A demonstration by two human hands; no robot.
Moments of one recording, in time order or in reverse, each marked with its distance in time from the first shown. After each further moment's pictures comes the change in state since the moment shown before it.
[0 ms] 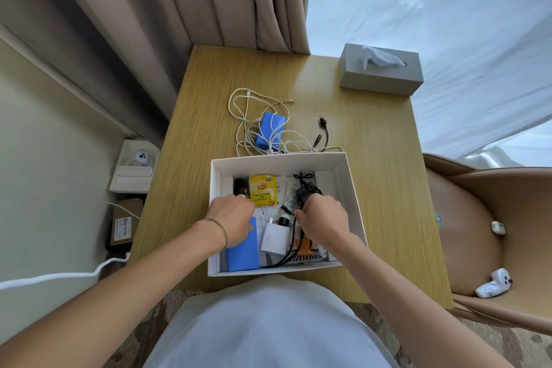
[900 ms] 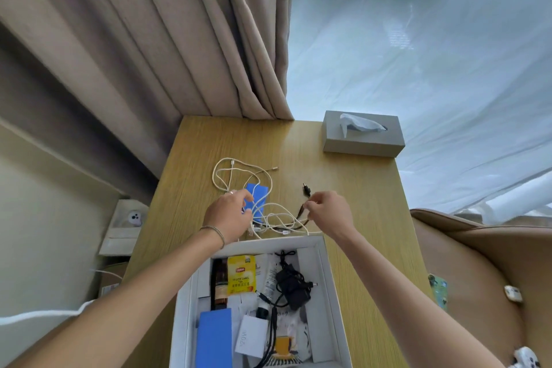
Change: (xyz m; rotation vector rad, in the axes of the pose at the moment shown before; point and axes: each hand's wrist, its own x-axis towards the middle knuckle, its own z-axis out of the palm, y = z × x) left_hand 0.130 -0.022 -0.097 -0.530 0.334 -0.215; right_hand 0.133 0.029 -0.120 0.438 0.150 -0.028
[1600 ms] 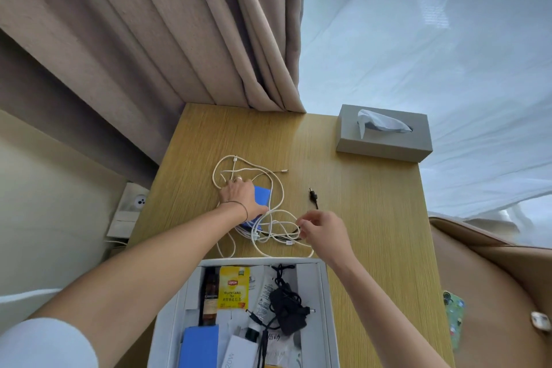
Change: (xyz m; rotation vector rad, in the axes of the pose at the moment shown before) left_hand 0.106 0.001 0.051 0.431 -0.203 -0.259; right_hand 0.021 0.020 0.026 0.221 -0.156 0.052
